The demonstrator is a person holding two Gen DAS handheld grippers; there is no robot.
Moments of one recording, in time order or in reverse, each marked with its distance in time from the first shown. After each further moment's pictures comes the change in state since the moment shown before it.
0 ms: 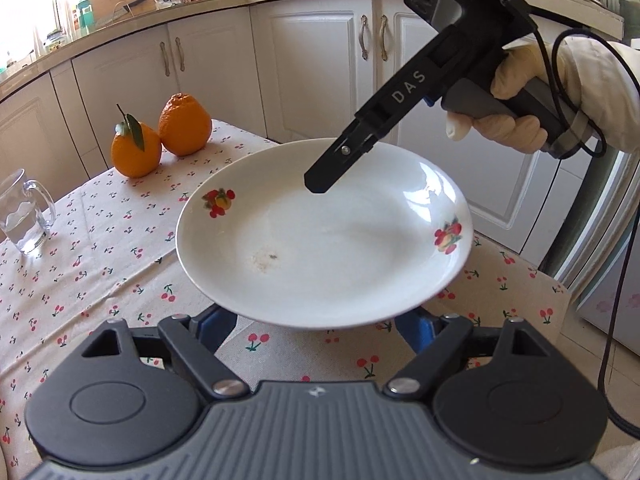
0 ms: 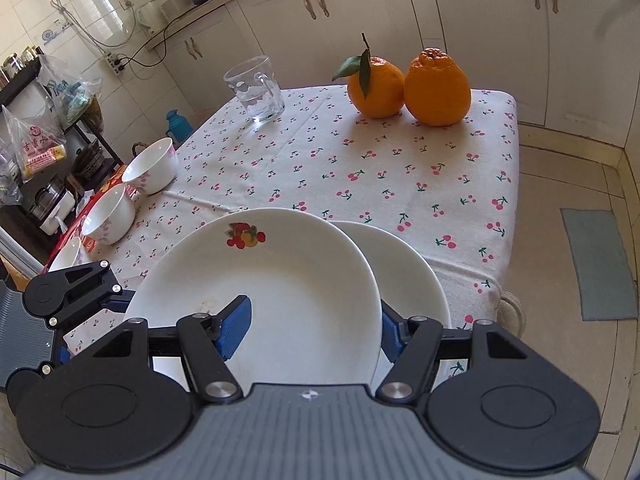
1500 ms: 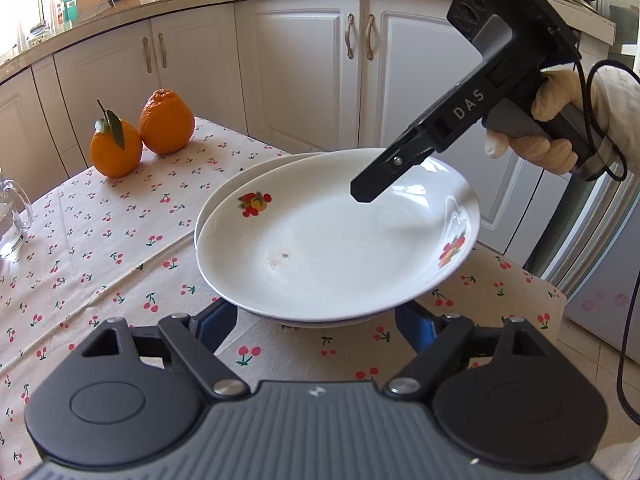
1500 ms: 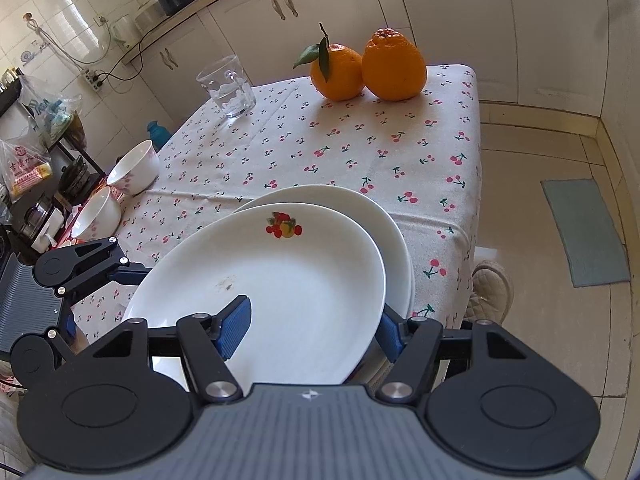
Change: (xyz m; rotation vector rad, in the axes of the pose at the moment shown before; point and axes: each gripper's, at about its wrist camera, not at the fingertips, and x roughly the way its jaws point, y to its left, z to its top) left arm 0.012 0.008 0.002 0.002 0.002 -0.070; right arm -0.018 -0.012 -0.032 0.082 -0.013 -0.030
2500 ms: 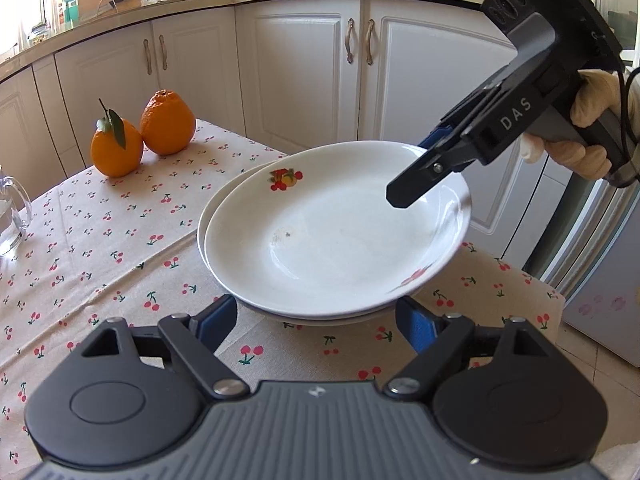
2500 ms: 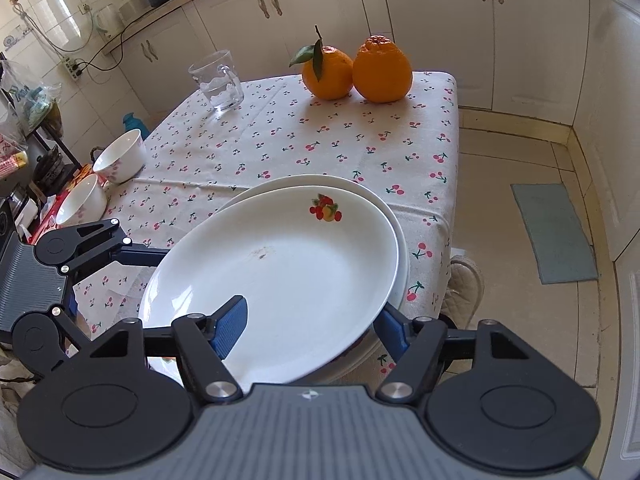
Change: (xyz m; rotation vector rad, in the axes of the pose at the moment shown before) left arm -0.002 0.002 -0.002 -0.009 -0.017 -0.011; right arm -0.019 0.027 -0.014 -0.023 0.007 -0.118
